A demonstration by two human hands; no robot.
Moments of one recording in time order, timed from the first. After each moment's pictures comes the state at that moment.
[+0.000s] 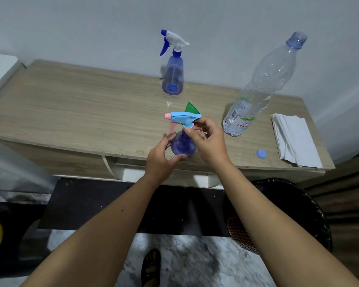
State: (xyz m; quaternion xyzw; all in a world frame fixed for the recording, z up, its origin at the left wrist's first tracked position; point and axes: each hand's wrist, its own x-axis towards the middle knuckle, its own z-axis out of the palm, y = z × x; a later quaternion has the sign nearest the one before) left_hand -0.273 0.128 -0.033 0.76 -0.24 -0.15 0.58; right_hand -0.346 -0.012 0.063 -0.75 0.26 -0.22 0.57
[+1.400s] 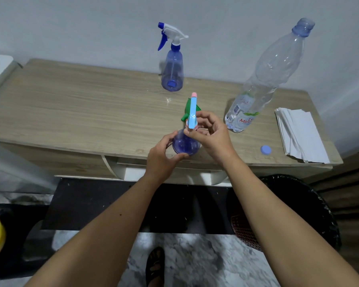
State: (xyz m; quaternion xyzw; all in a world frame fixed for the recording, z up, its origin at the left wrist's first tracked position) left_hand -0.270 0.128 -0.038 0.78 -0.28 -0.11 0.55; right_hand -0.344 -0.034 0.048 -0.71 0.19 -0.19 0.65
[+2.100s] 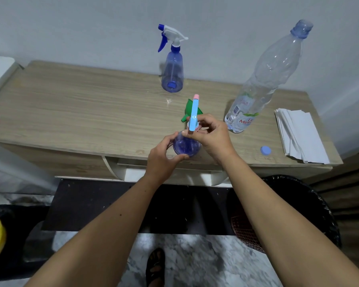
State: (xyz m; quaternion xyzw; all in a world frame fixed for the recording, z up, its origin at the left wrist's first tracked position) left_hand -0.269 0.128 -0.041 0.77 -0.29 -0.12 0.56; right_hand -0.338 -0.036 0.047 -0.74 0.20 -0.20 0.61
